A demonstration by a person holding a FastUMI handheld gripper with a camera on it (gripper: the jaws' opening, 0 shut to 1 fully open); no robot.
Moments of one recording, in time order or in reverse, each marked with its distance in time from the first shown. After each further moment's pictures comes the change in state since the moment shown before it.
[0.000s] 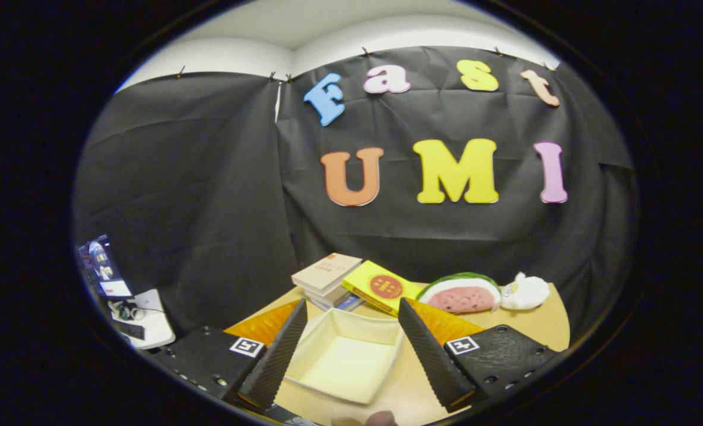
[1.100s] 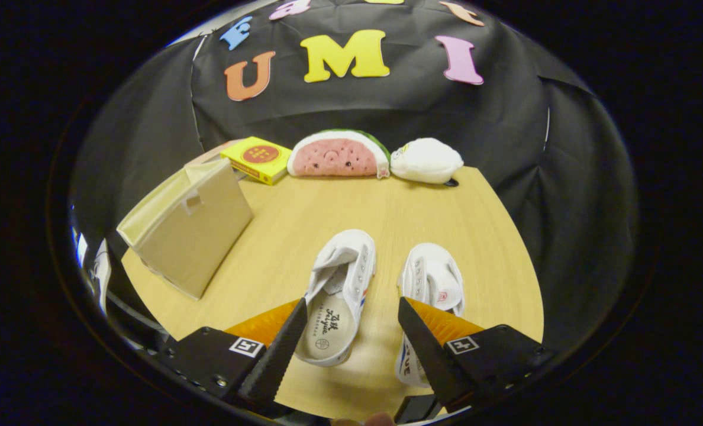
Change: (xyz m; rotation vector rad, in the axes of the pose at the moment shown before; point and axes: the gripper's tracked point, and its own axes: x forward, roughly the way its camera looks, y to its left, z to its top) arm -0.039 -0.287 -0.292 0.081 0.506 -0.225
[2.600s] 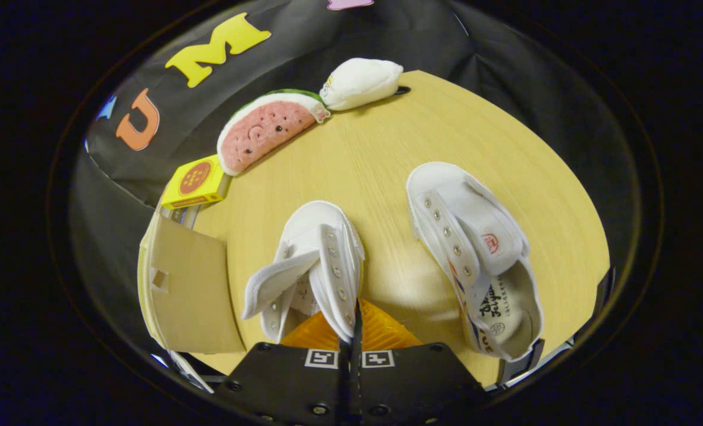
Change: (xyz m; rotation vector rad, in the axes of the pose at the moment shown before) arm 0.028 0.035 0.006 0.593 0.264 -0.006
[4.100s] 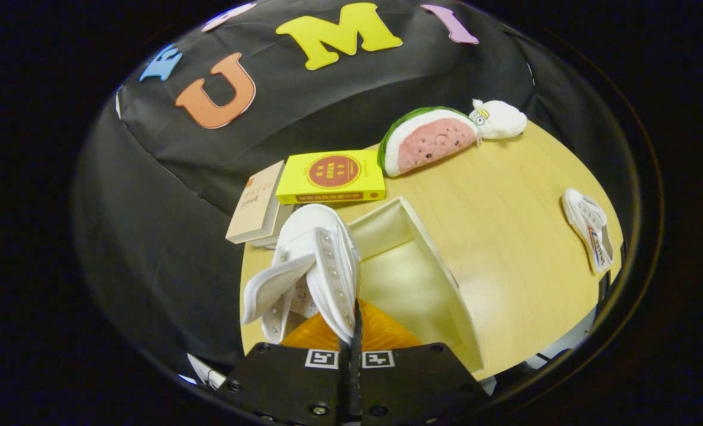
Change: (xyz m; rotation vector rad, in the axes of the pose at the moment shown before) arm -0.022 0.369 -0.074 -0.089 -0.080 0.077
